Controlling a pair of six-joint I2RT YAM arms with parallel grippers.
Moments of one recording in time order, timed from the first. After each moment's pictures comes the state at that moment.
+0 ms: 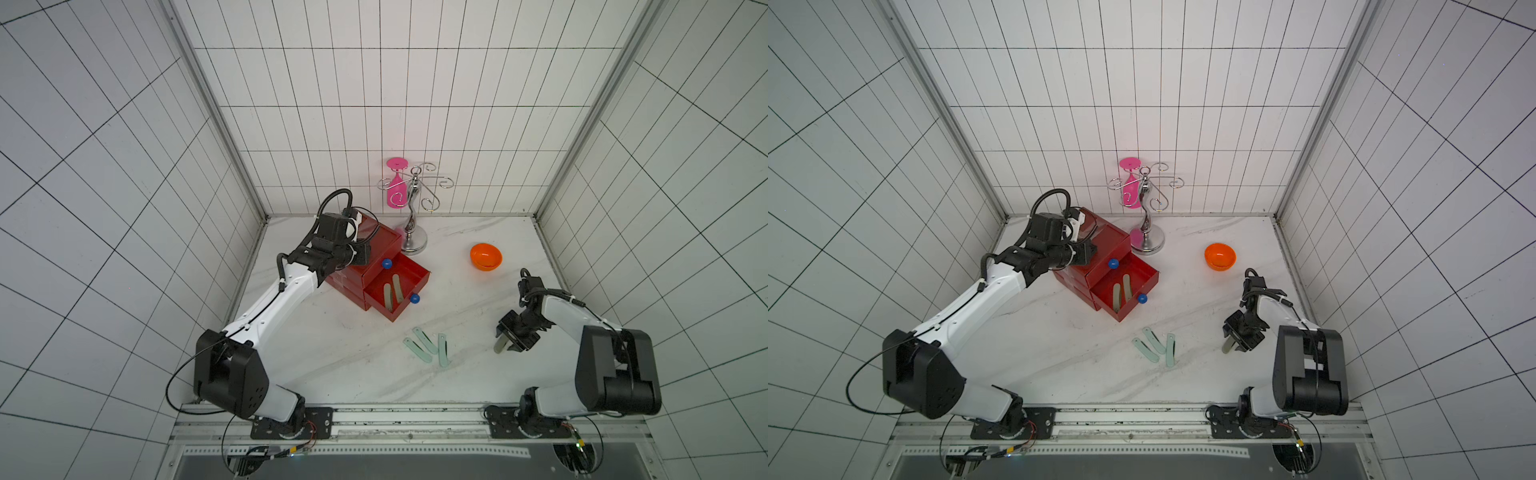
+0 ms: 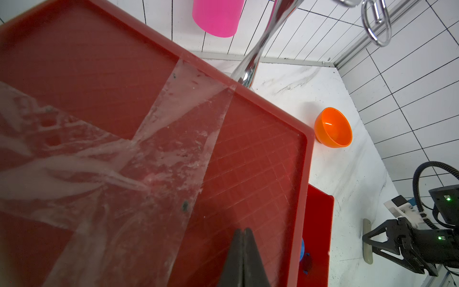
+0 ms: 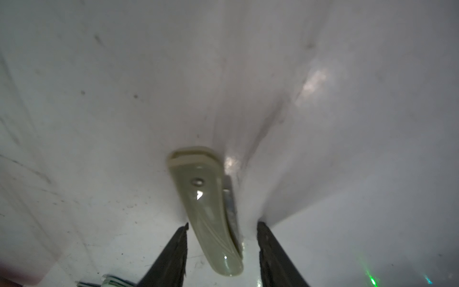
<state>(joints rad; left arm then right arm) -0.36 1.48 1.29 -0.50 0.24 -0.32 -0.09 1.45 0.74 -0.86 -0.19 0.79</state>
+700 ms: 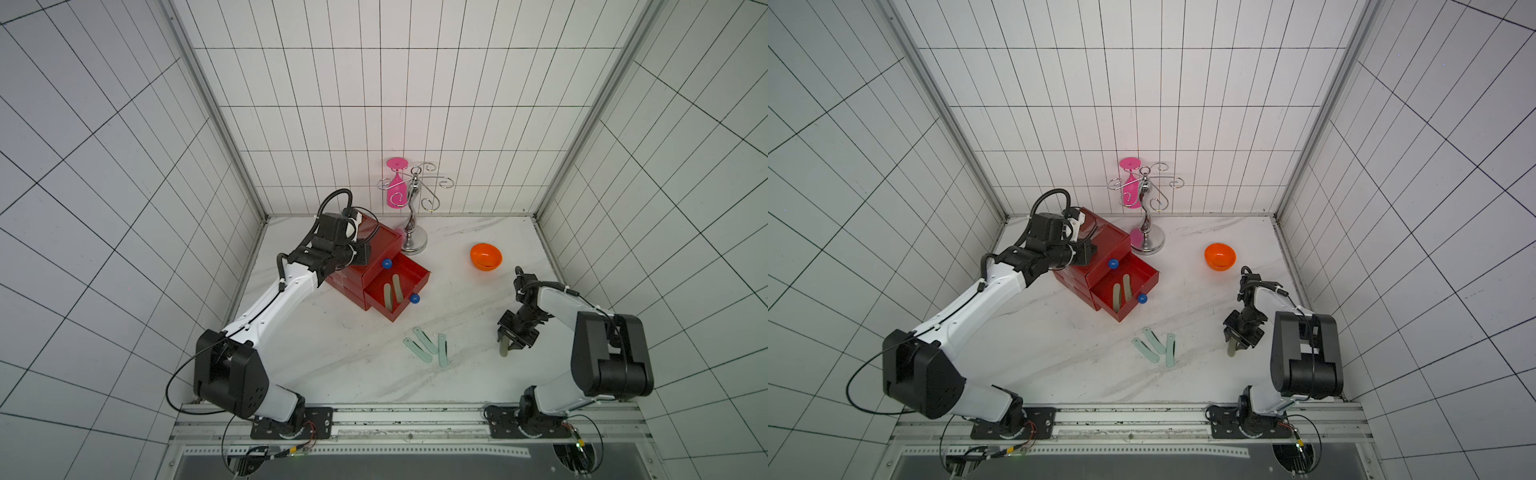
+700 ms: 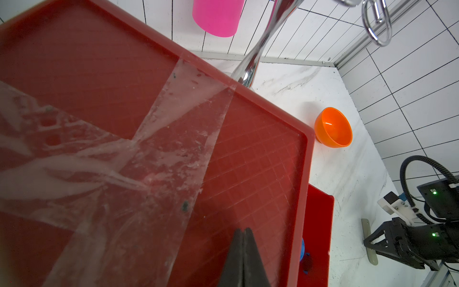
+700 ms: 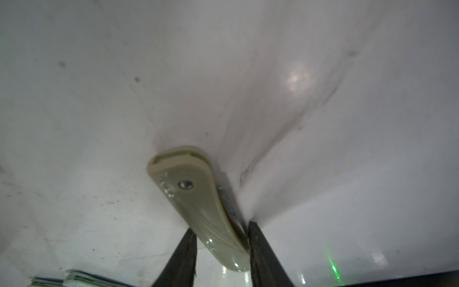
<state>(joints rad) -0.36 1.48 1.29 -0.50 0.24 -0.32 -0.05 1.56 0.82 -0.96 -0.15 0.63</state>
